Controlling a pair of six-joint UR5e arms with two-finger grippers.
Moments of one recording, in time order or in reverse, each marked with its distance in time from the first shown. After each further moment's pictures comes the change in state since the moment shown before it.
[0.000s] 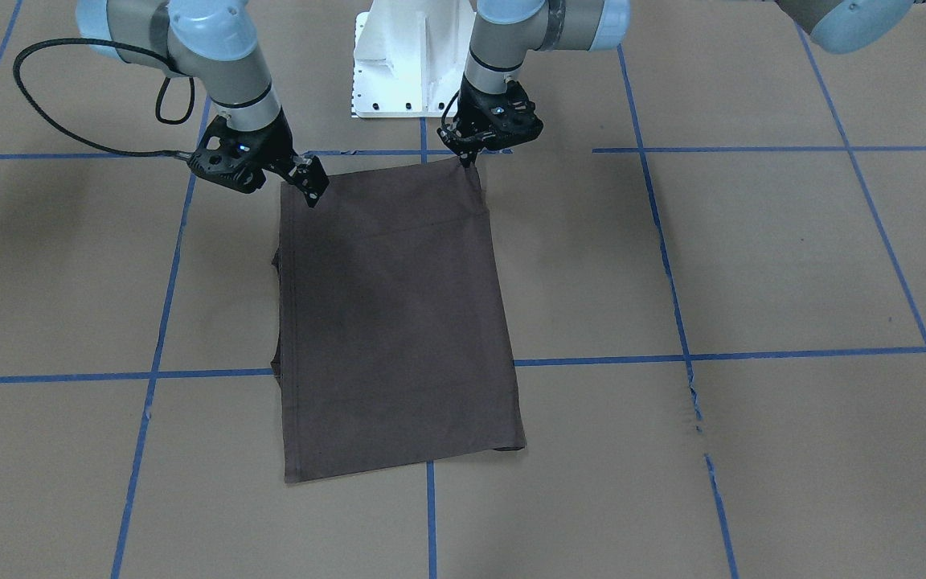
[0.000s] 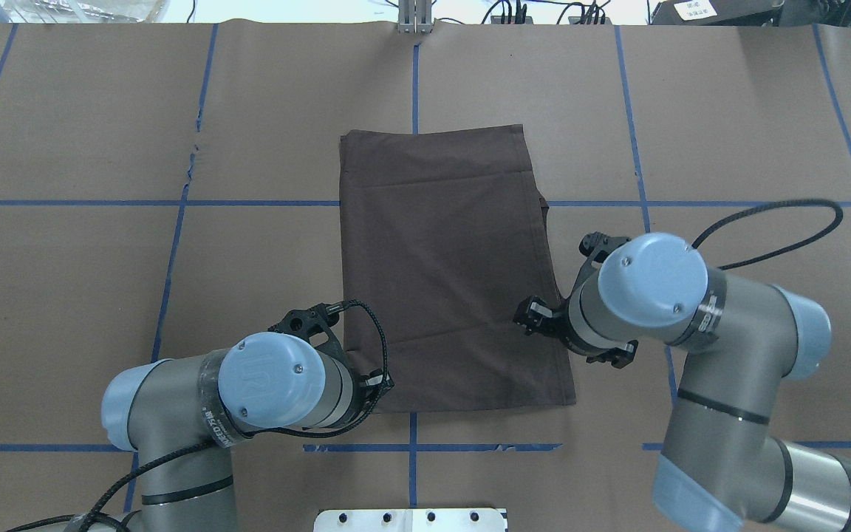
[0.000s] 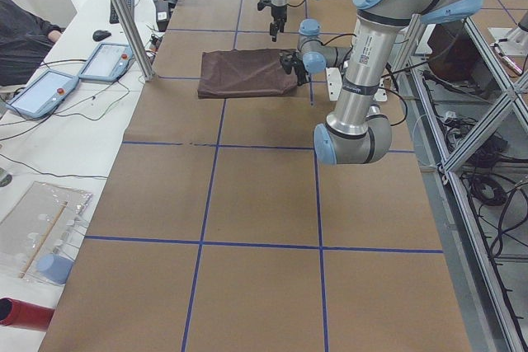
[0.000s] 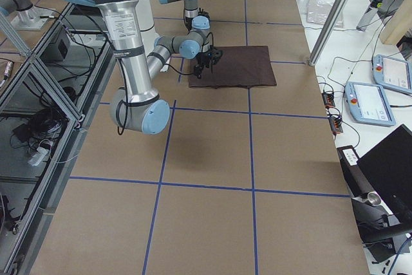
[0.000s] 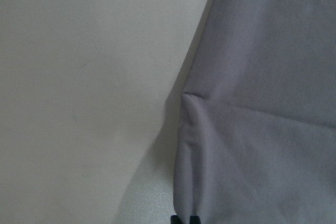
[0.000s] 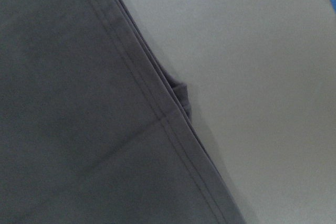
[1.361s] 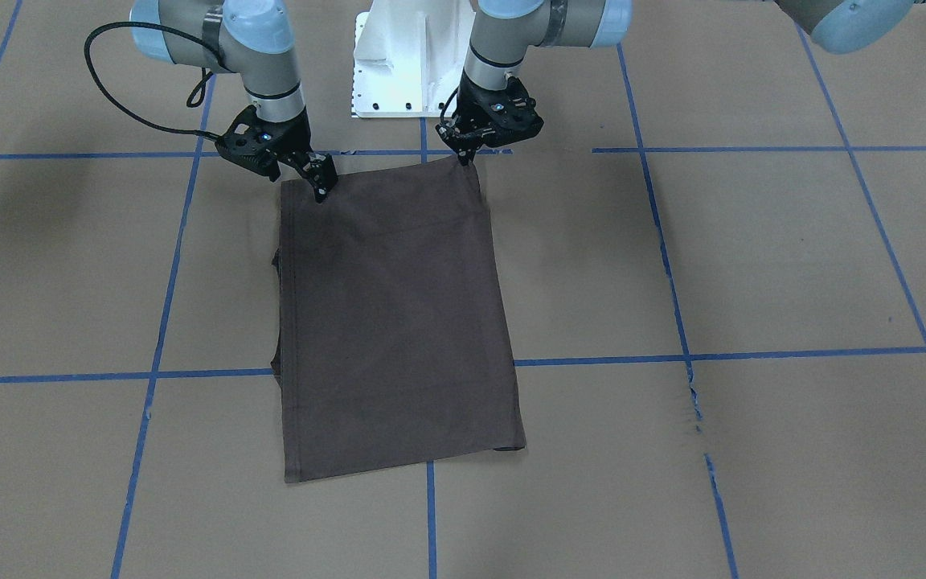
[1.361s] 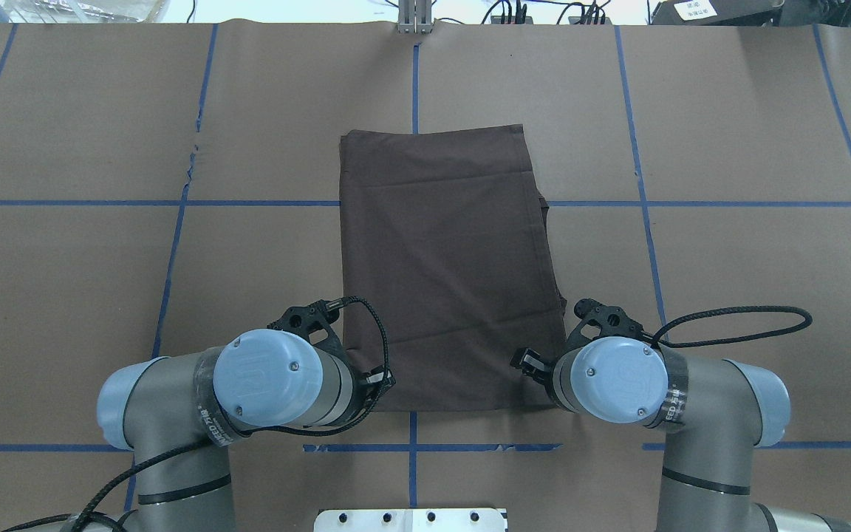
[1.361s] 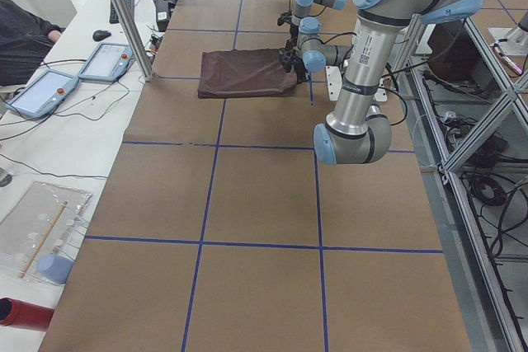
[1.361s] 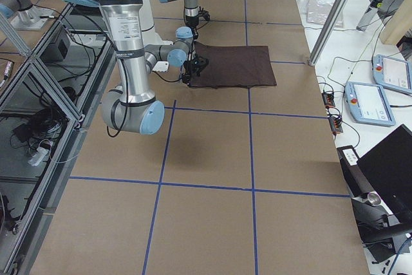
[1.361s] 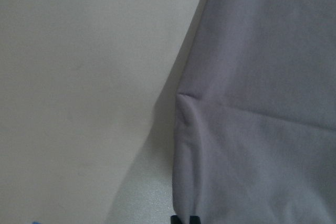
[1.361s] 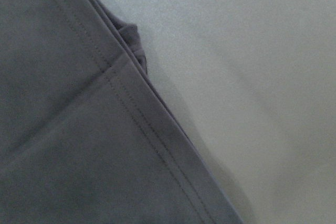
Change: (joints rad) left arm -0.004 -0.001 -0.015 0.000 0.000 0.000; right arm -0.130 -0.041 -0.052 0.064 -0.165 0.162
